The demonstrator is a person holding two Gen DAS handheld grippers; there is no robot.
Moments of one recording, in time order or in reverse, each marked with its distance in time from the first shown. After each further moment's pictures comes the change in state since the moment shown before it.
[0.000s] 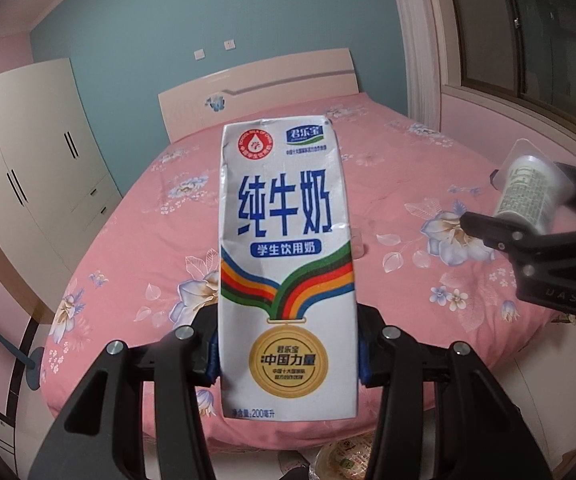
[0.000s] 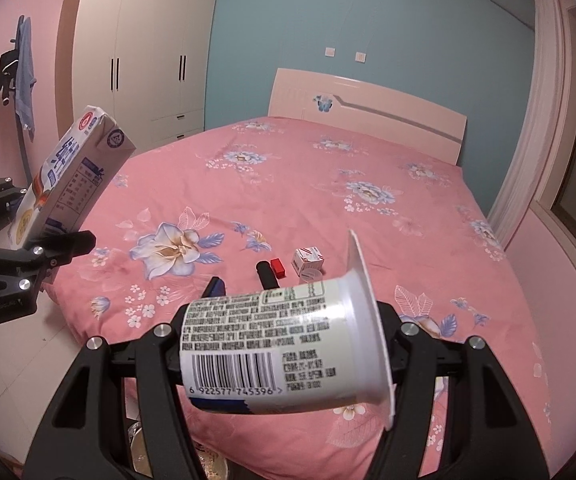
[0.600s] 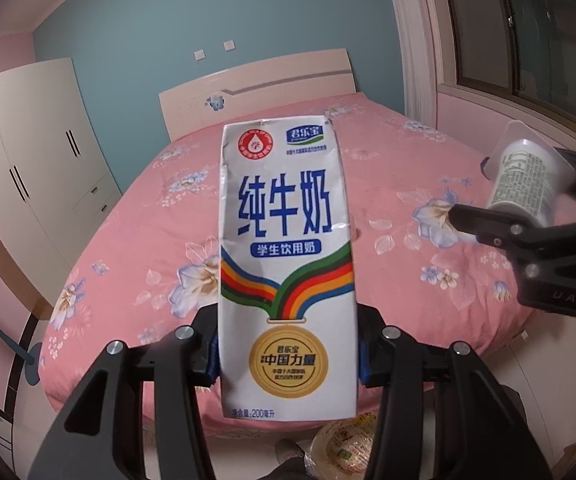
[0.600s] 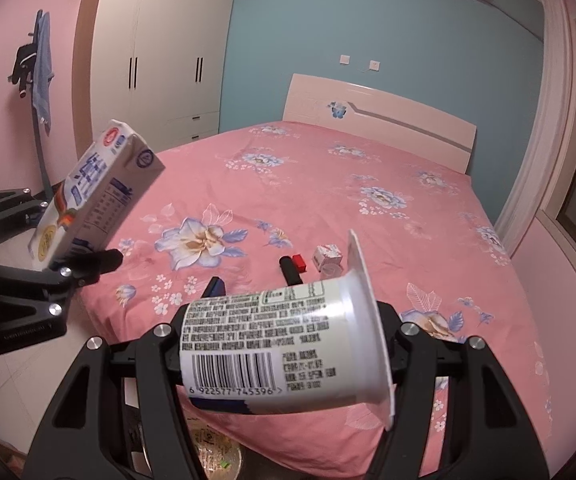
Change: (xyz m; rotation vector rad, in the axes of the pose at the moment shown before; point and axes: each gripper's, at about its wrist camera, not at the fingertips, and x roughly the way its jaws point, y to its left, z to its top) left arm -0.015 -0.009 -0.038 -0.001 0.010 -0.004; right arm -0.028 0.033 -0.023 -0.039 0.001 0.038
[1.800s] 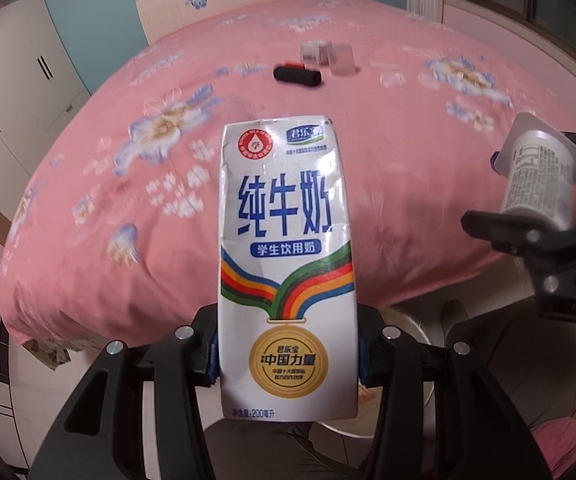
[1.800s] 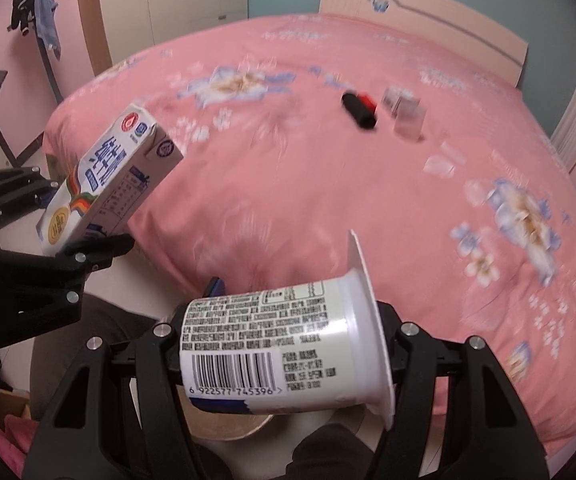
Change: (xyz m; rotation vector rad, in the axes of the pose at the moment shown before) left arm 0.121 -0.015 -0.162 -0.012 0.354 -0.048; right arm 0.137 0.058 -0.167 0.005 0.391 0.150
